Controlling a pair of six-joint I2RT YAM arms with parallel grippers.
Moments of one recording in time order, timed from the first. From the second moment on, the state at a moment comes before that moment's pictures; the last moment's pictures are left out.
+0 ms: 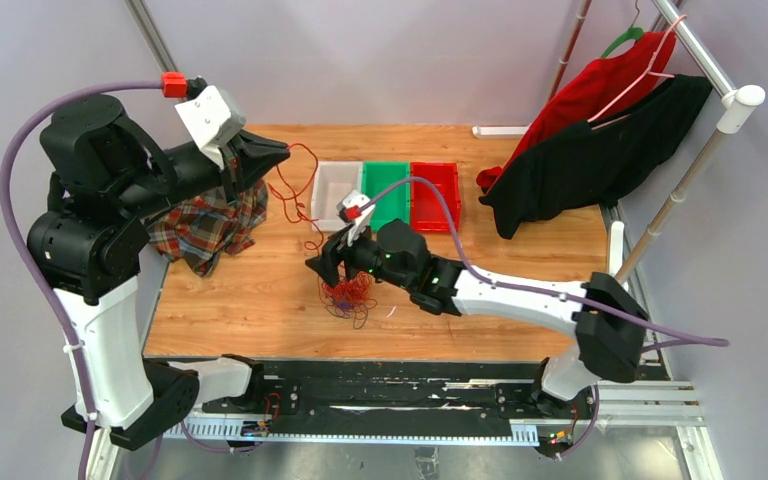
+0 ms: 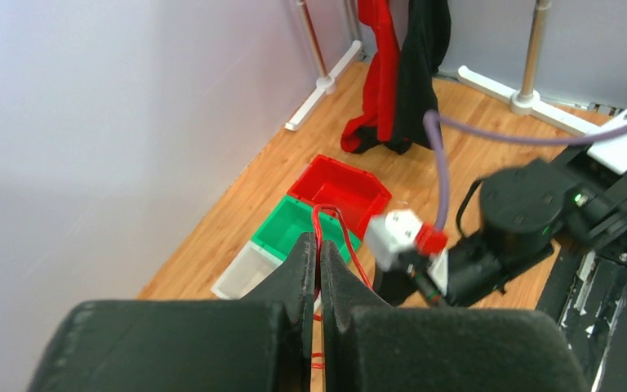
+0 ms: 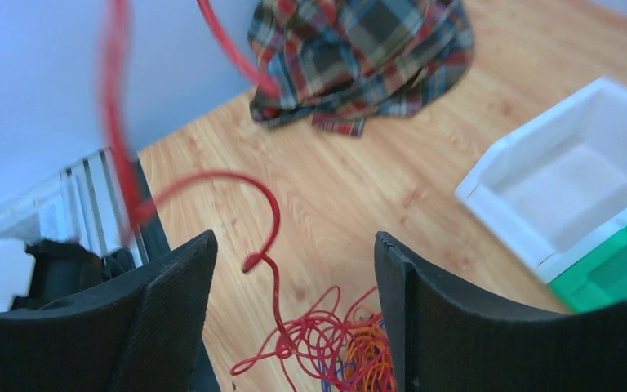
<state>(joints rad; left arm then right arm) -0.27 1.24 2.22 -1.12 0.66 0.35 1.12 1.52 1.08 0.35 0.04 0.19</state>
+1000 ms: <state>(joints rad) -0.27 1.24 2.40 -0.65 0.20 0.17 0.97 1.63 0.72 0.42 0.04 0.27</state>
